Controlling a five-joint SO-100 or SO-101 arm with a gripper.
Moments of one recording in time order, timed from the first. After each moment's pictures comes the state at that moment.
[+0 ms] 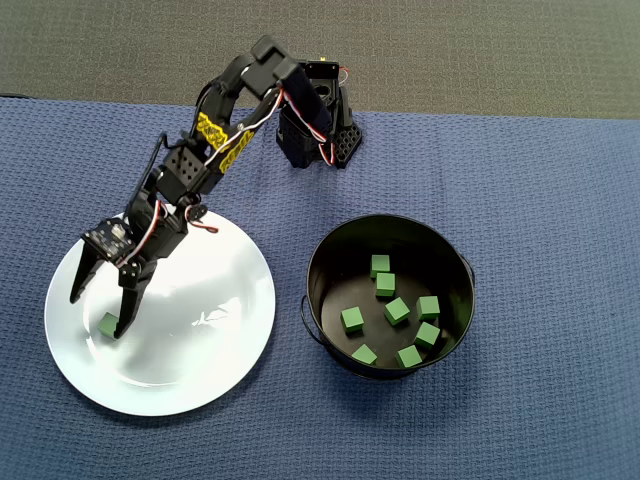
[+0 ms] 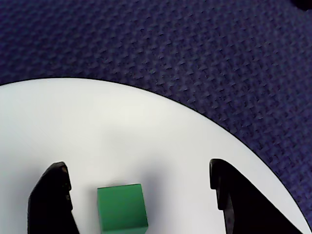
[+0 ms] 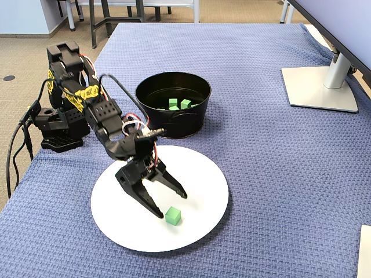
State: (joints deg) arm 44.8 65.3 100.9 -10.4 -105.5
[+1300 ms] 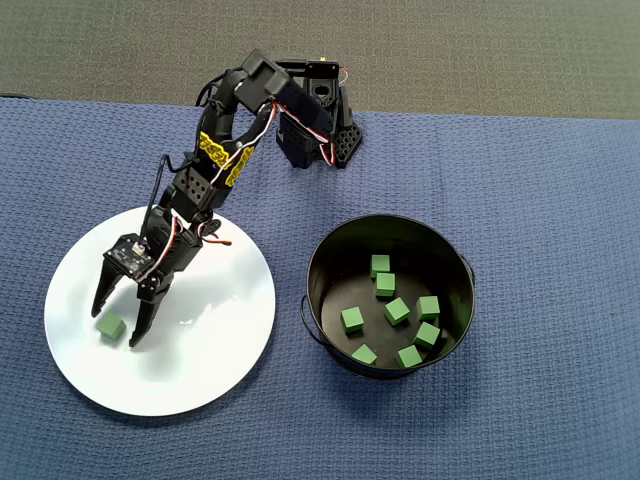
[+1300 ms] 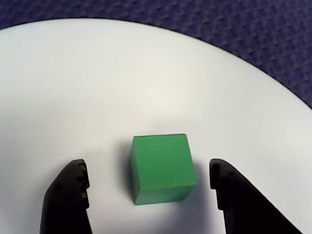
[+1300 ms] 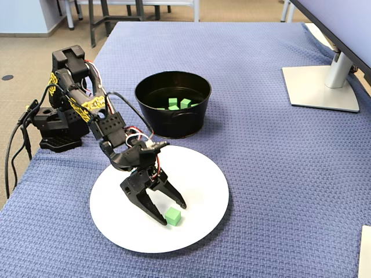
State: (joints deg) arm 42.8 58.8 106.8 -21.8 -104.9
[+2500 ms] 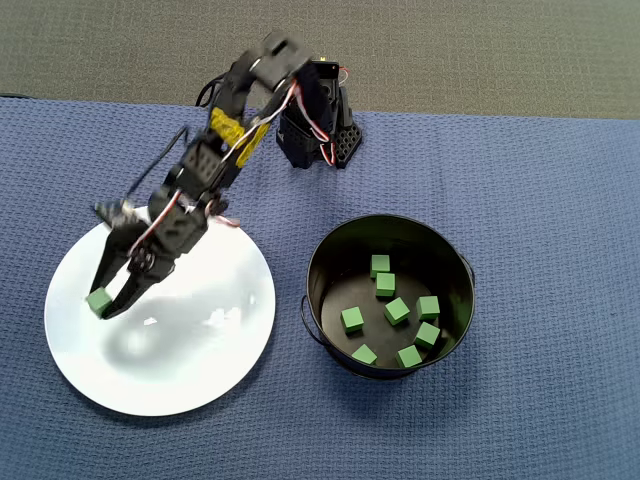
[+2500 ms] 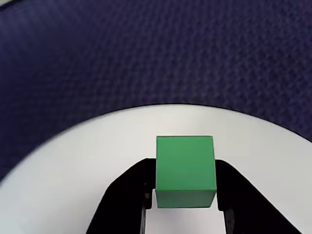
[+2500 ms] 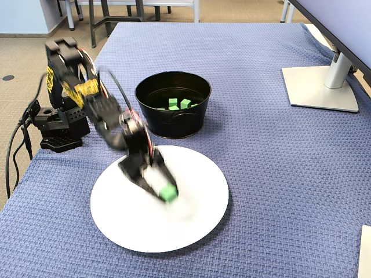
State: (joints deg) arm 41.4 78.0 113.1 -14.9 -82.8
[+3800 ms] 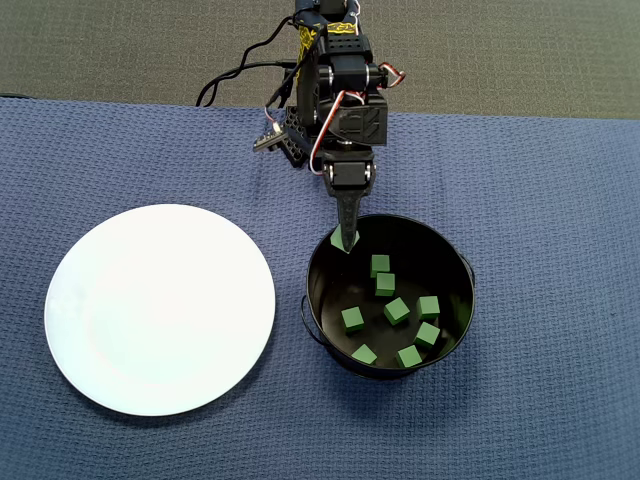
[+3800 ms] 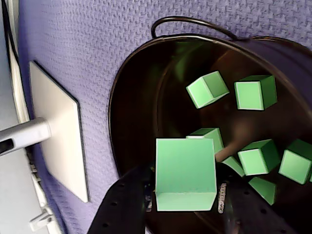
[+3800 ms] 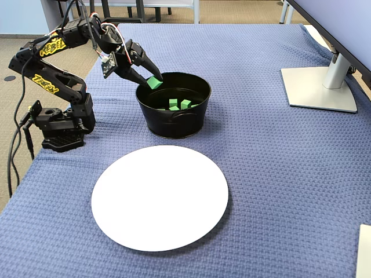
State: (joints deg) arm -7.7 140.7 124.3 56.9 1.4
